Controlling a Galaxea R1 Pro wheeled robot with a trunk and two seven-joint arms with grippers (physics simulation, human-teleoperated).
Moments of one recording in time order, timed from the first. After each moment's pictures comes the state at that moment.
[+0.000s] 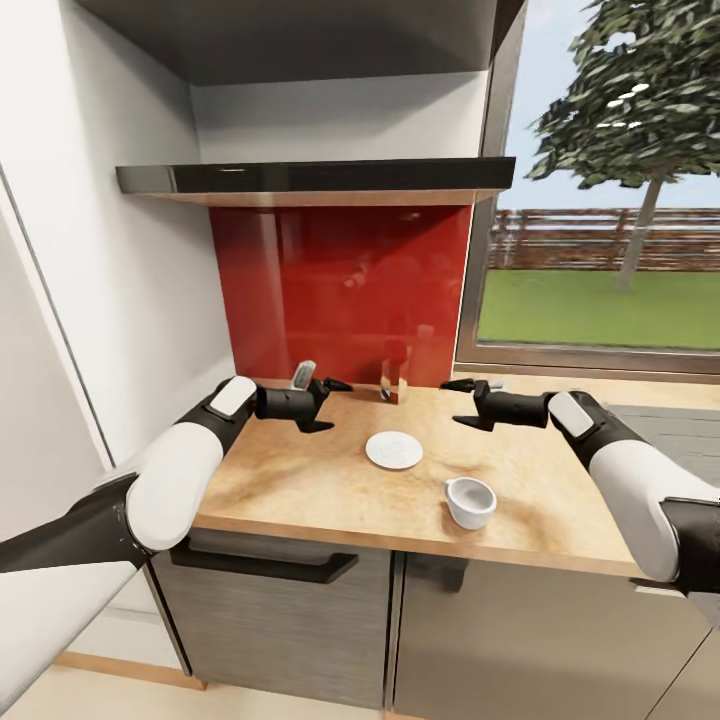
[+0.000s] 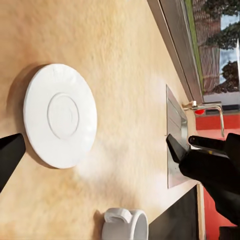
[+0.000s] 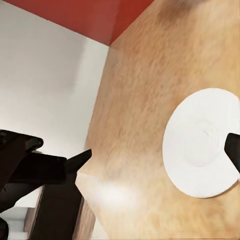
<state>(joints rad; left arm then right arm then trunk) -1.32 -0.10 0.40 -0.24 0.59 0.98 -0.14 -1.26 -0.22 -0.04 -0.27 -0.64 1.00 0.65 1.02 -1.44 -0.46</state>
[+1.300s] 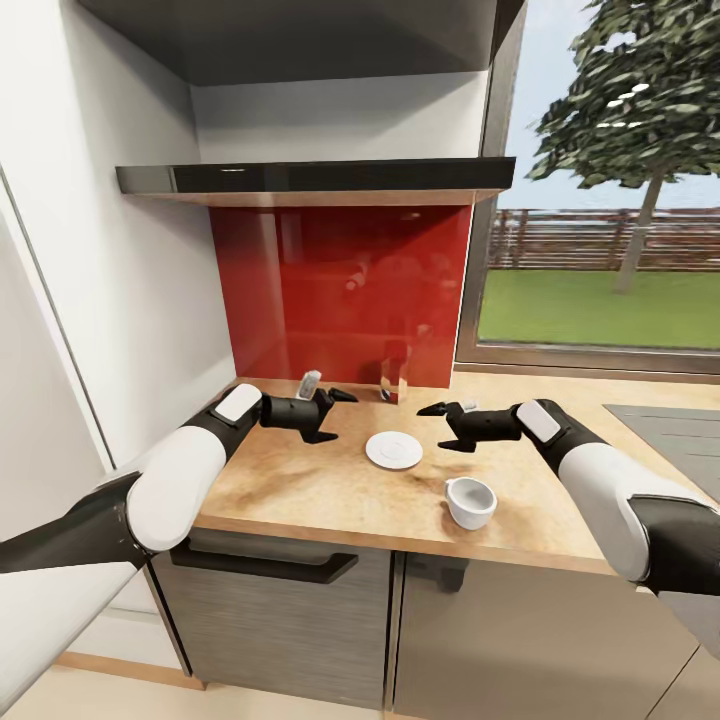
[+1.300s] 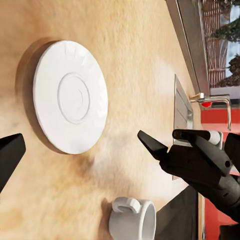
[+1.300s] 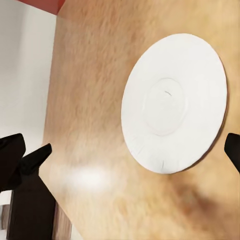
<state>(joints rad) -1.32 -0.10 0.39 -0.18 0.58 0.98 -0.14 -1.26 -0.13 -0.03 -0.21 -0.65 0.99 0.42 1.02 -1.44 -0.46</state>
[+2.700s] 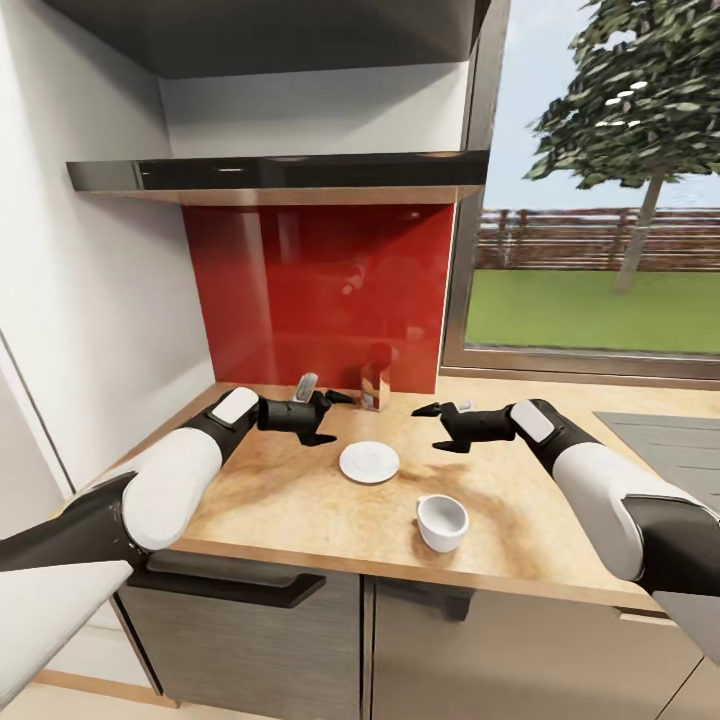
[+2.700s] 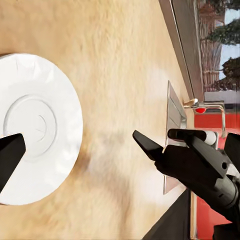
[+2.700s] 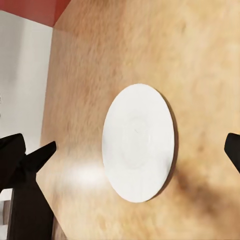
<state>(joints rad) -1.32 -0.08 0.40 -0.15 0.58 0.98 -0.17 -1.26 -0.11 -0.03 -0.21 -0.65 0.99 0.42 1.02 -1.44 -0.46</state>
